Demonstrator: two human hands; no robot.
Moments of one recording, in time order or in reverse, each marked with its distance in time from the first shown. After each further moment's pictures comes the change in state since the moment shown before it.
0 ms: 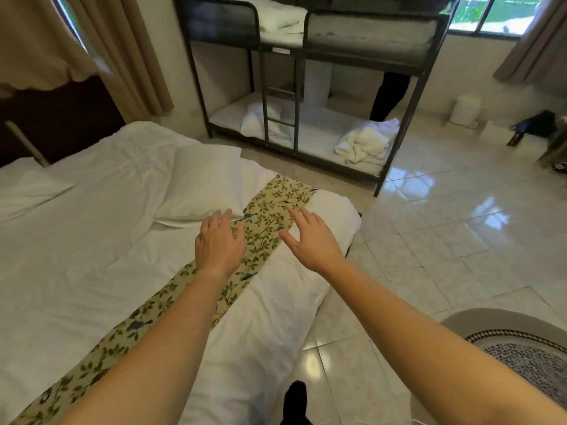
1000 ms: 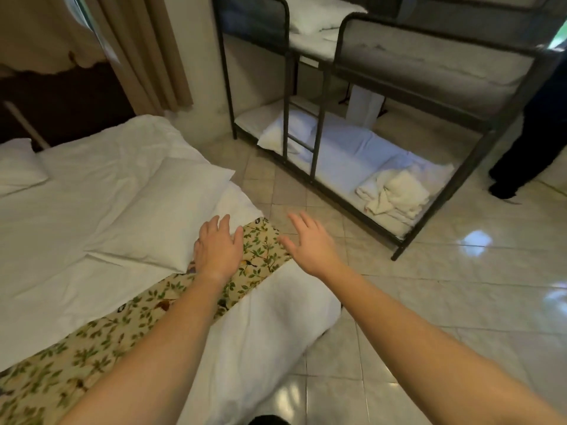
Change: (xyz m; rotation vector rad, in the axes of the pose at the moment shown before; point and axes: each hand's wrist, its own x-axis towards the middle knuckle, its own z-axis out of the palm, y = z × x) left_hand 0.379 0.293 0.200 0.055 0.054 -0.300; right_hand 0.456 0.301 -0.138 -0.008 -0.199 -0.231
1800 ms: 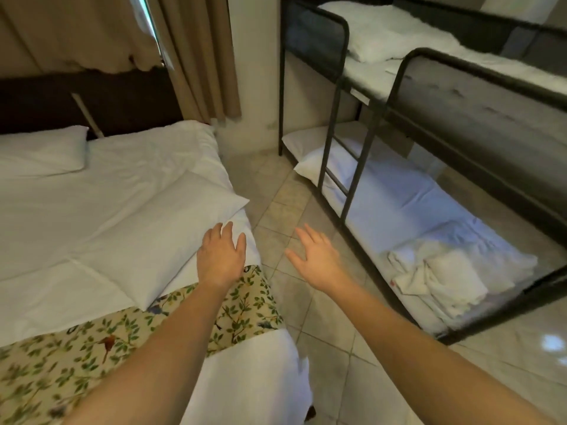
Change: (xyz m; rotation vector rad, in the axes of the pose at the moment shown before) left_hand 0.247 0.167 0.091 0.015 0.139 -0.295; right_hand 0.318 0.172 -0.083 -0.024 -0.214 -0.273
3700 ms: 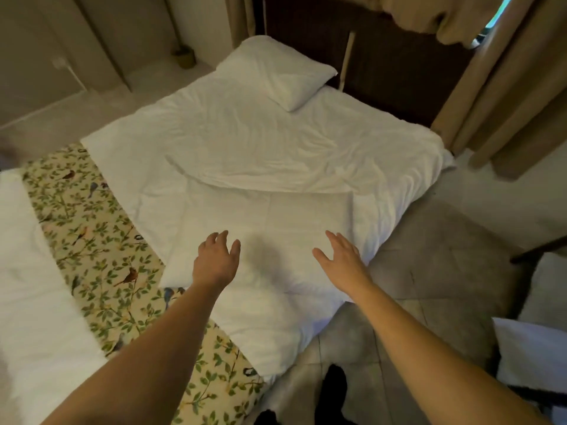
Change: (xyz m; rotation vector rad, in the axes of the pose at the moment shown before) left_hand 0.377 -0.164 0.086 -0.147 0.244 -1.177; right_hand 0.677 -0.118 0.168 -0.060 -0.705 -0.644
